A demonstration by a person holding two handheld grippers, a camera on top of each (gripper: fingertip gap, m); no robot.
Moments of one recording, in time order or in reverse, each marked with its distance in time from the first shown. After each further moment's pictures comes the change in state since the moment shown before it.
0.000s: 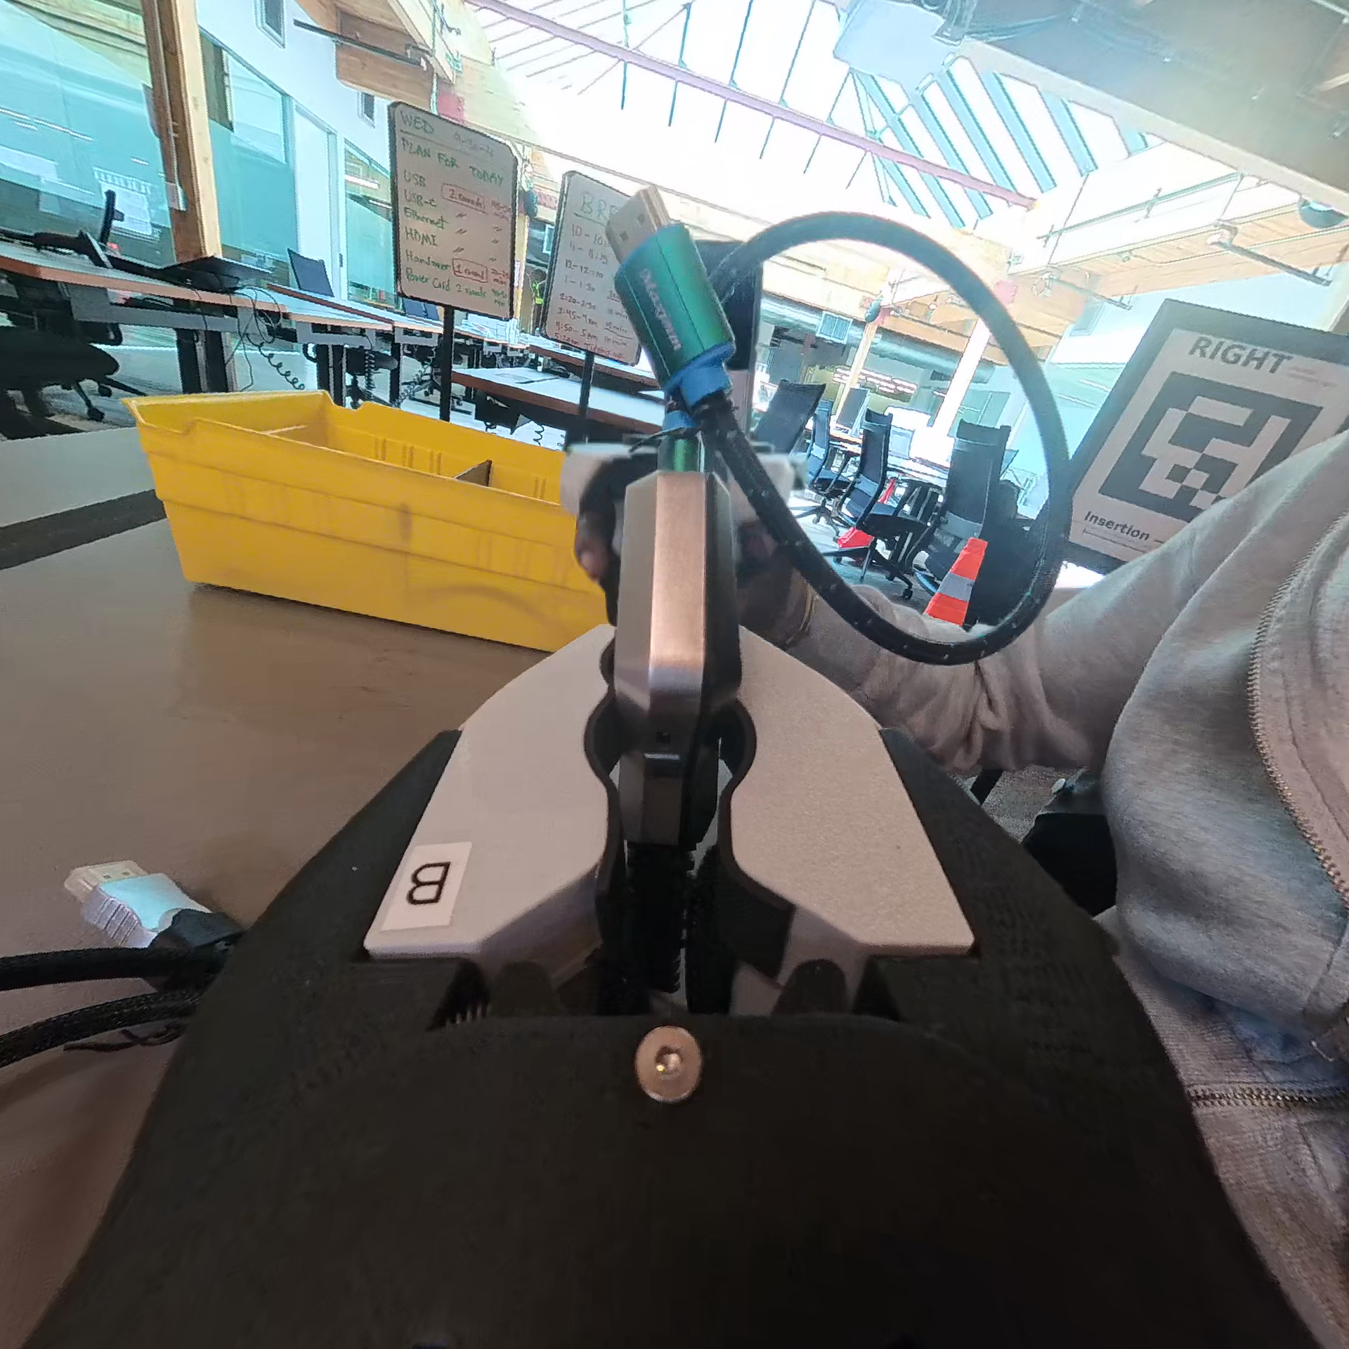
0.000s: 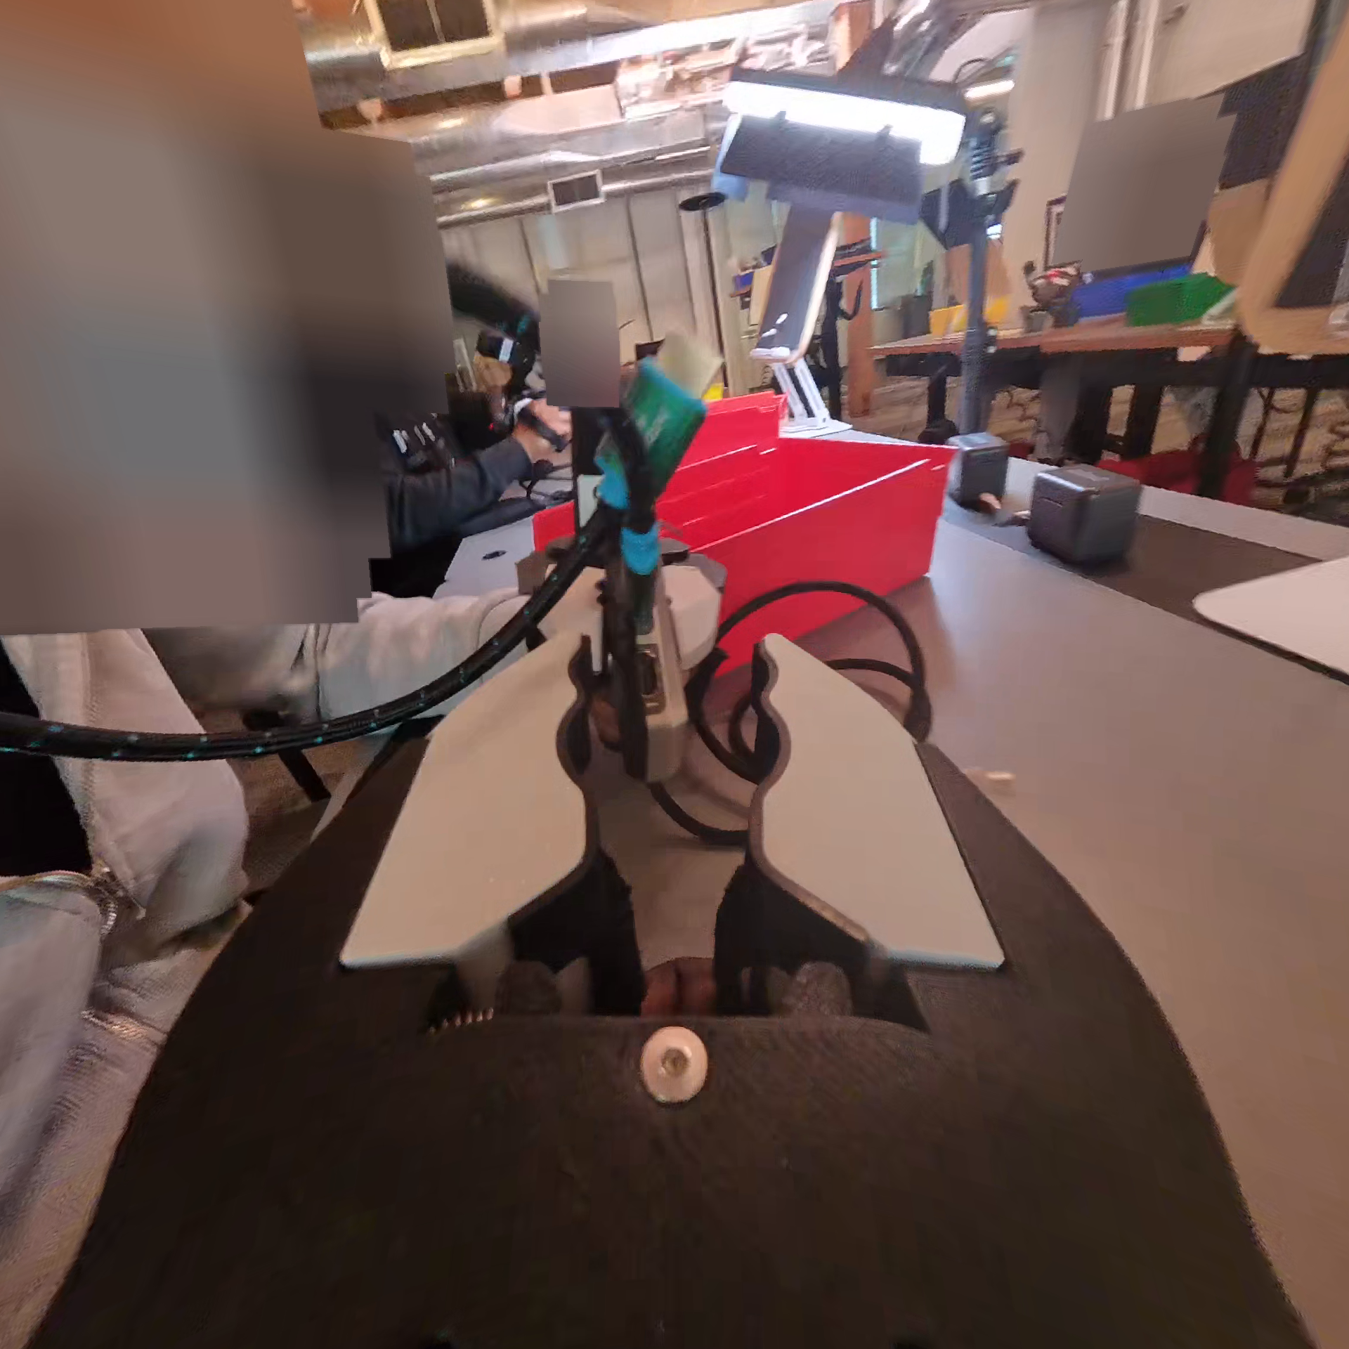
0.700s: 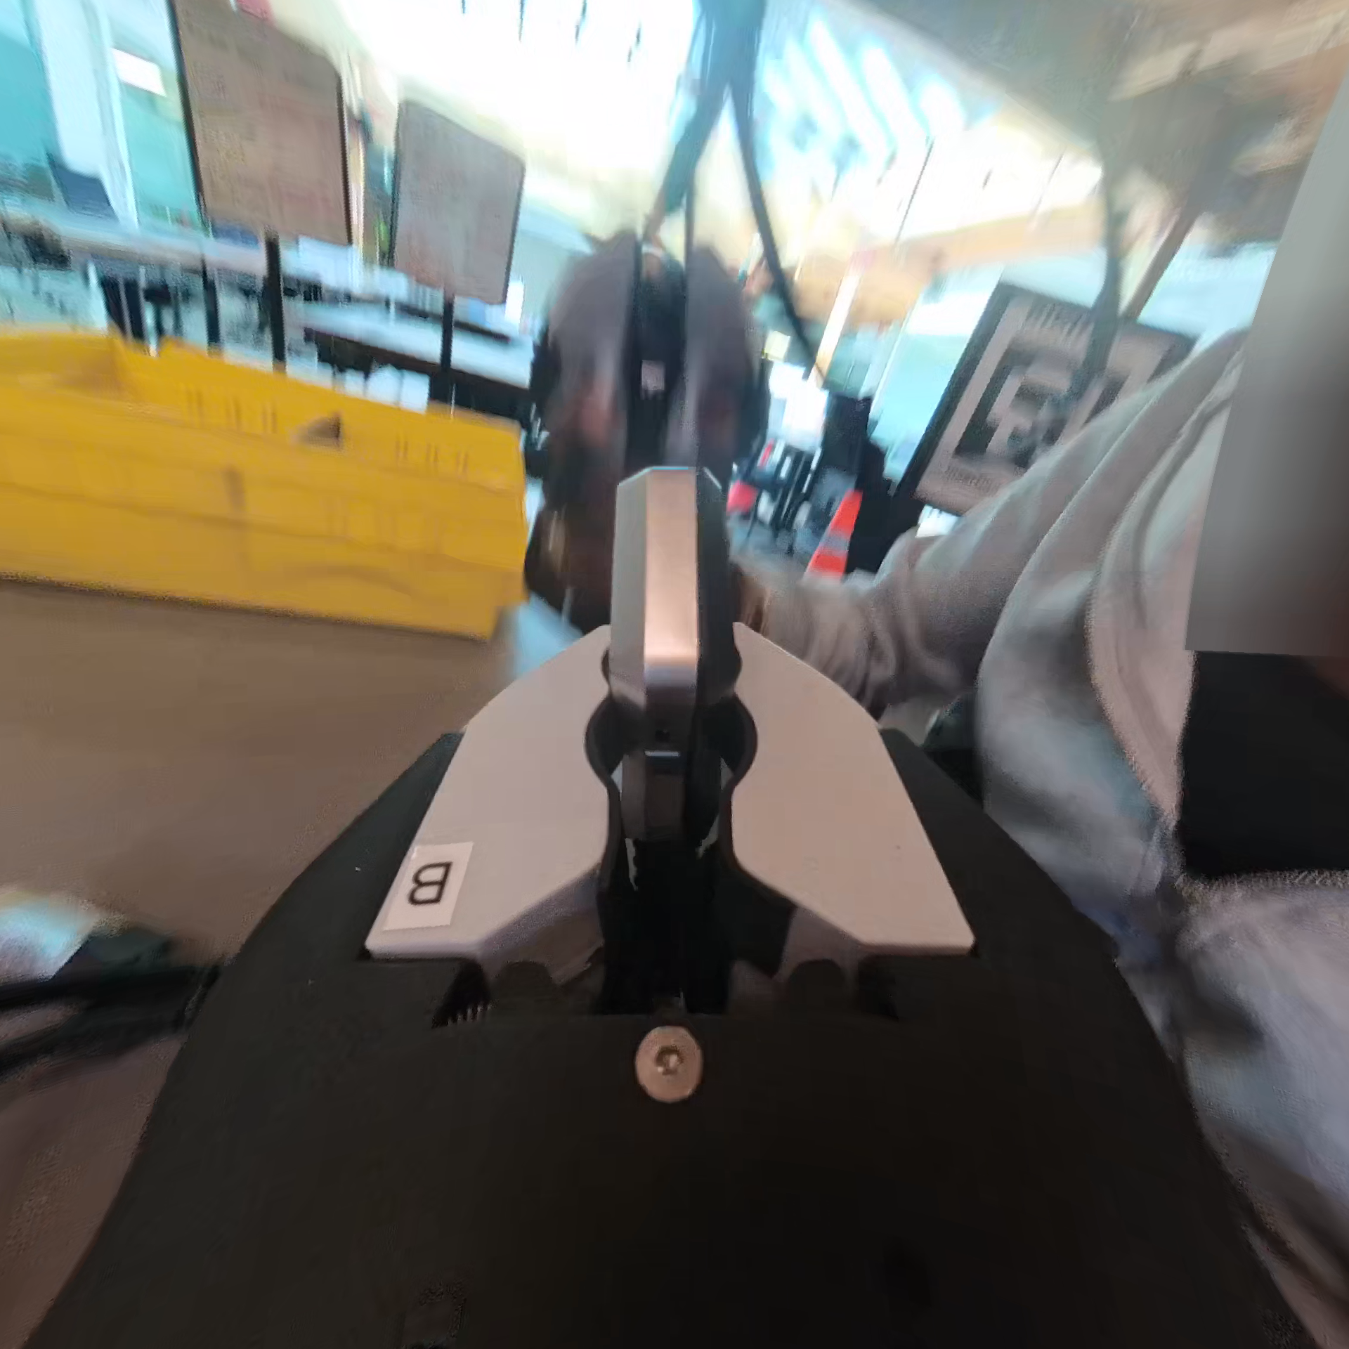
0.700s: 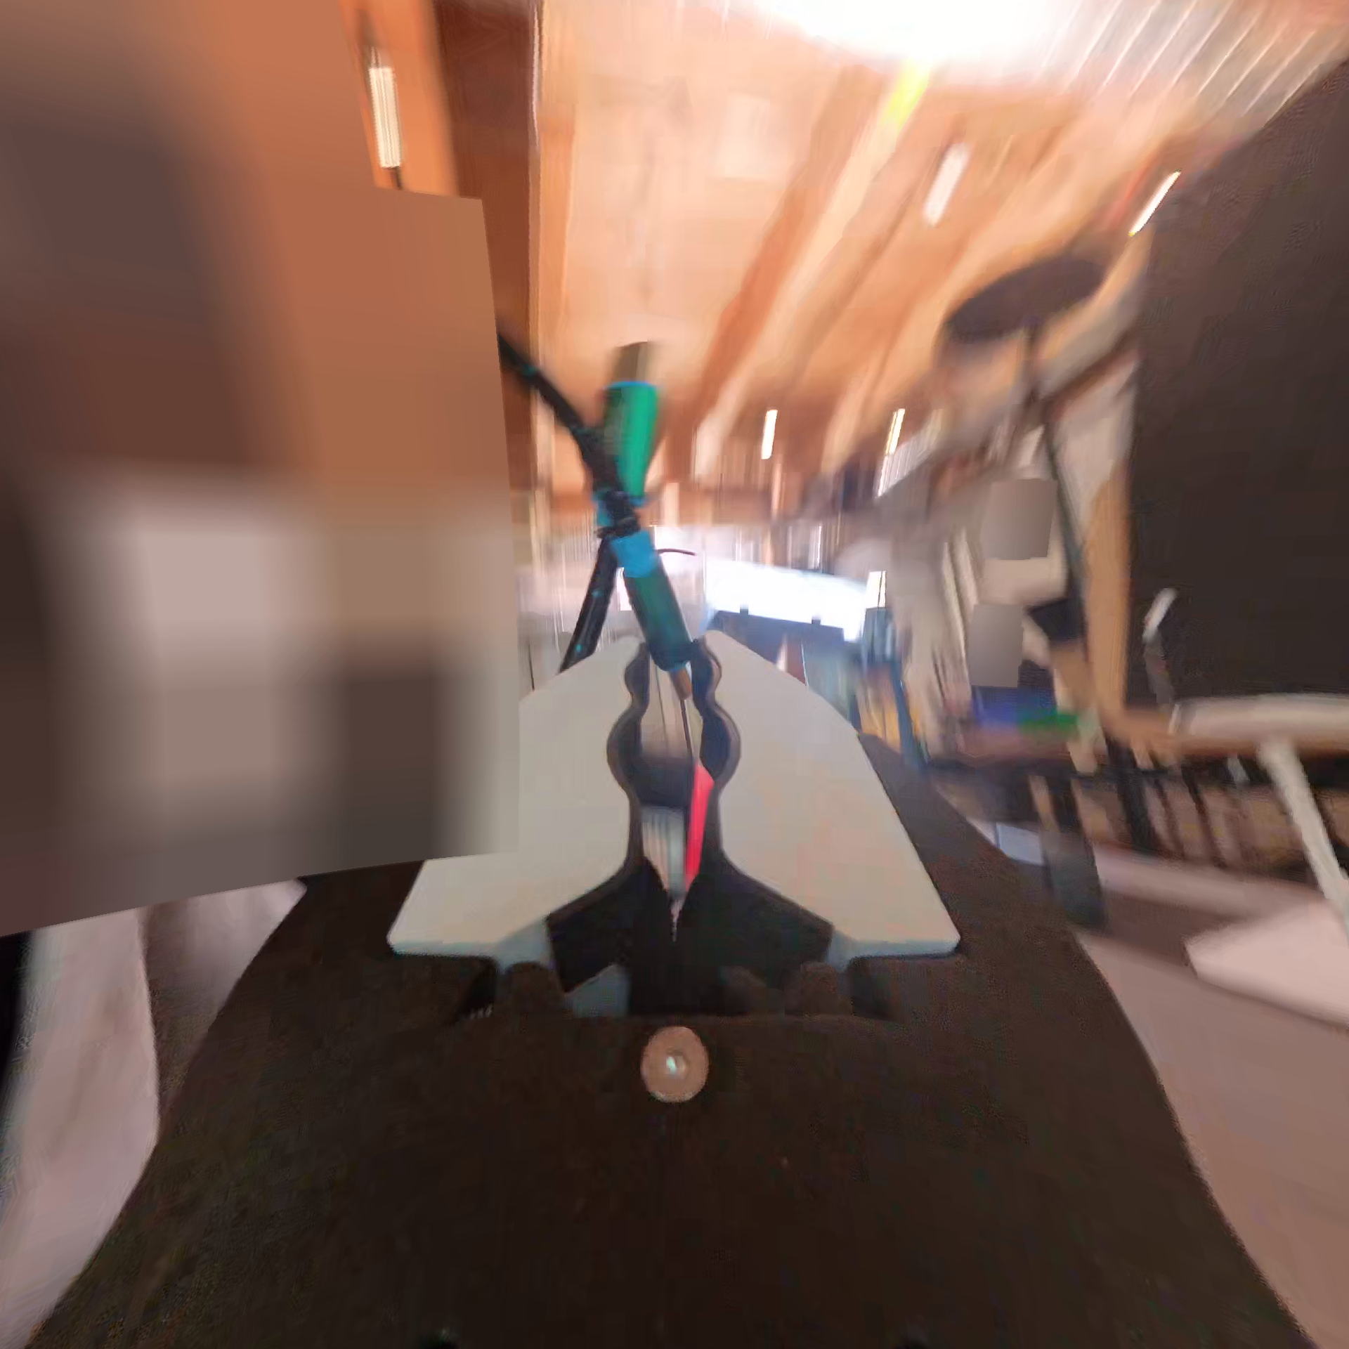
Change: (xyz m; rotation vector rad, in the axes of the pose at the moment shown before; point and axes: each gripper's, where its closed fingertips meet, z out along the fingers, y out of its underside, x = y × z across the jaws) left arm 0.028 0.012 0.001 -0.071 0.186 -0.042; right arm -0.031 -0.062 -0.008 0.552 0.029 -0.080
